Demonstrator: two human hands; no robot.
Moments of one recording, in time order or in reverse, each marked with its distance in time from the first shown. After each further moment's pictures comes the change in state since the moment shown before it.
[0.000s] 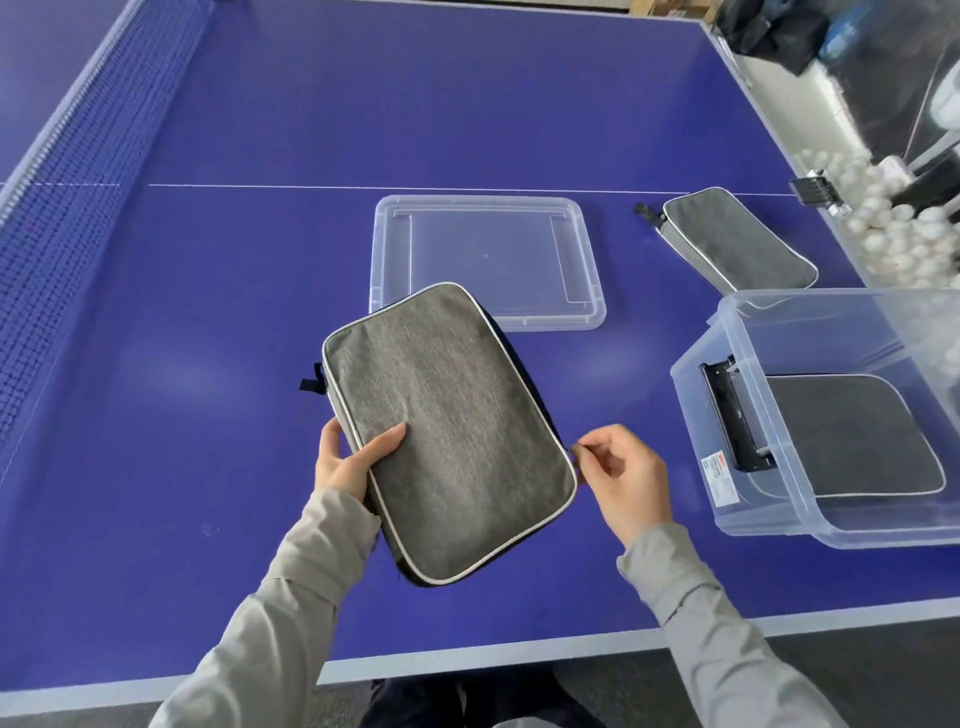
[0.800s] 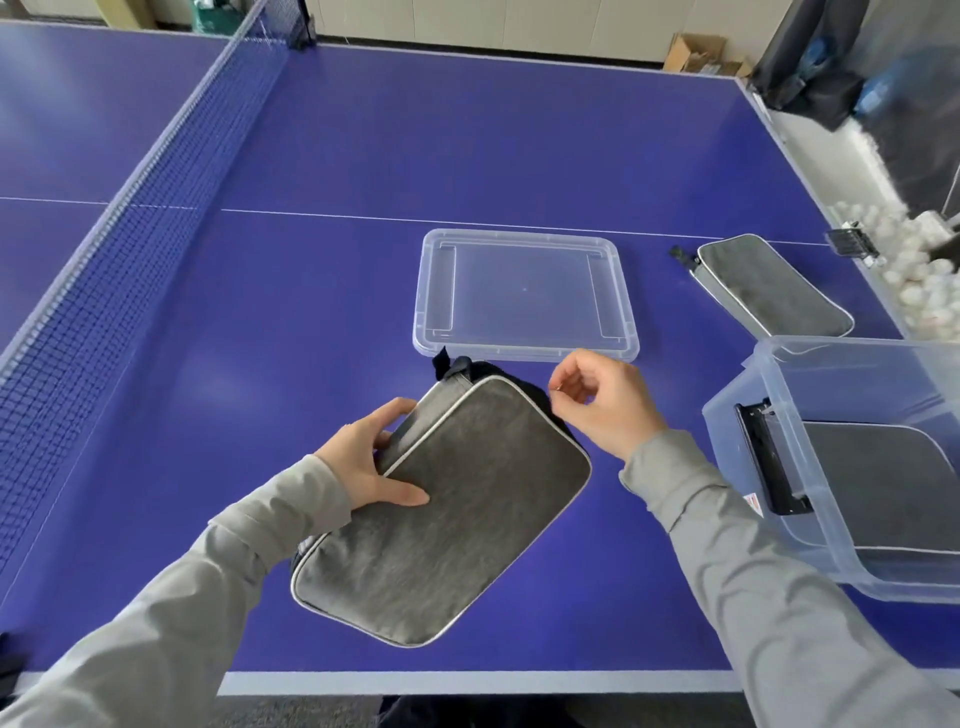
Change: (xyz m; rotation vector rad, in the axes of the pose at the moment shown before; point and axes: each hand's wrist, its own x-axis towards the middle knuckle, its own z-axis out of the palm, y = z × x) left_hand 0.002 0.075 -0.036 1.035 -0.517 0.332; right_hand 0.062 -0.104 0.026 -0.158 -0.309 -0.287
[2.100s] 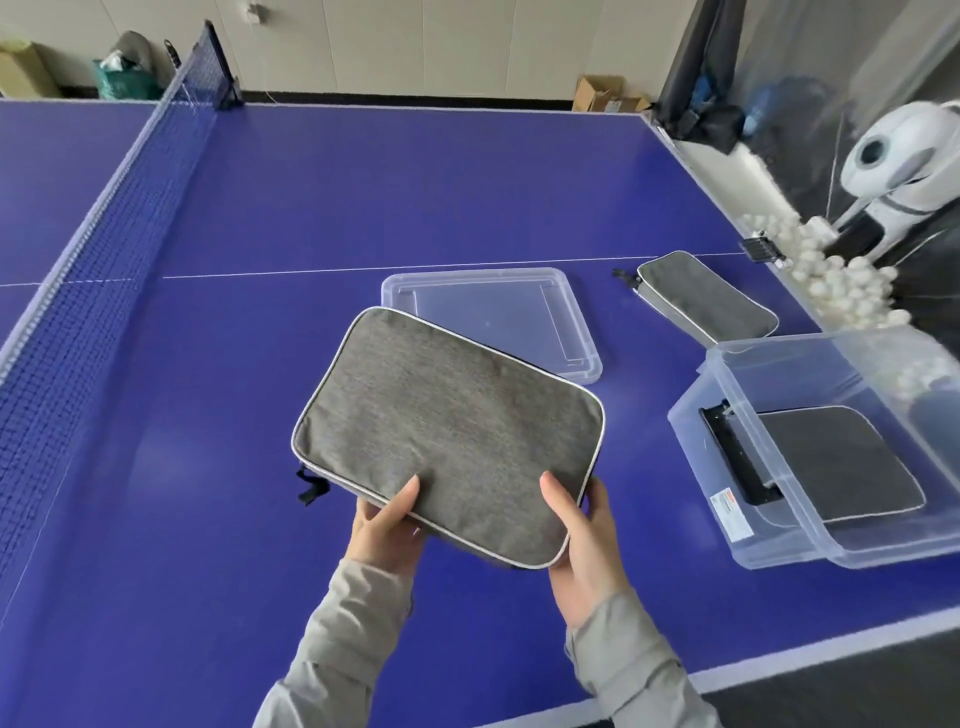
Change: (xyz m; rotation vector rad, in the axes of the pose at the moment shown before) left_hand 0.014 -0.009 0.058 -1.356 0.315 -0.110; right_hand -0.083 -0.022 0.076 1.157 0.458 0.588
